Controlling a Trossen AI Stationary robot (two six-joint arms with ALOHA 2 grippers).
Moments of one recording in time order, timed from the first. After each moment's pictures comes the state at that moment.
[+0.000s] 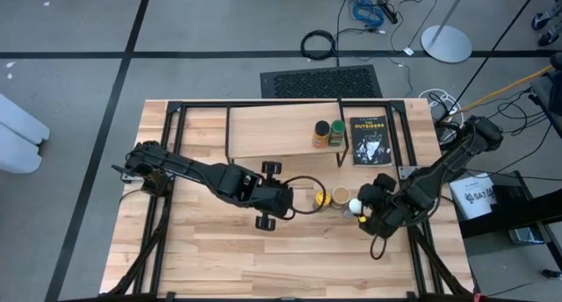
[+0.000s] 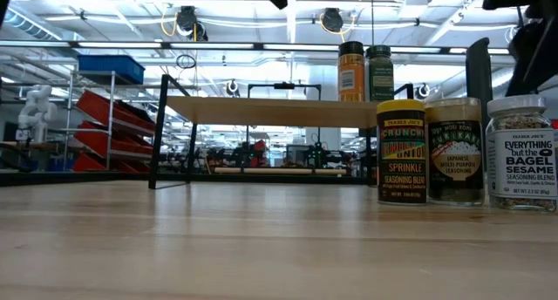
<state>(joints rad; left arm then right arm) -0.30 1.83 1.84 -1.07 -0.35 -0.02 0.70 1.19 0.86 -1.01 0.47 1.14</state>
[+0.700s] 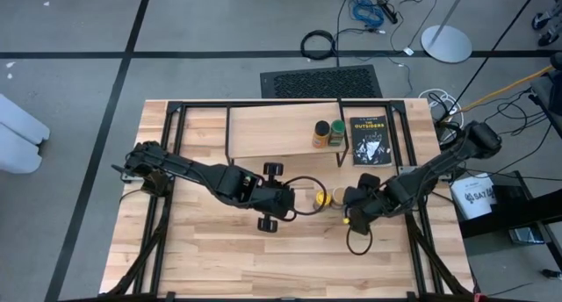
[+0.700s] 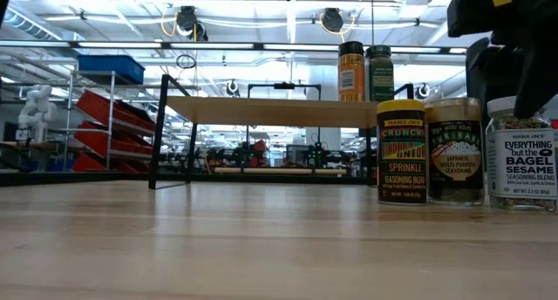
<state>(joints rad) -0.31 1.83 1.84 -1.02 -0.35 -0.02 0.51 1.29 0.86 -0.87 0.26 0.80</state>
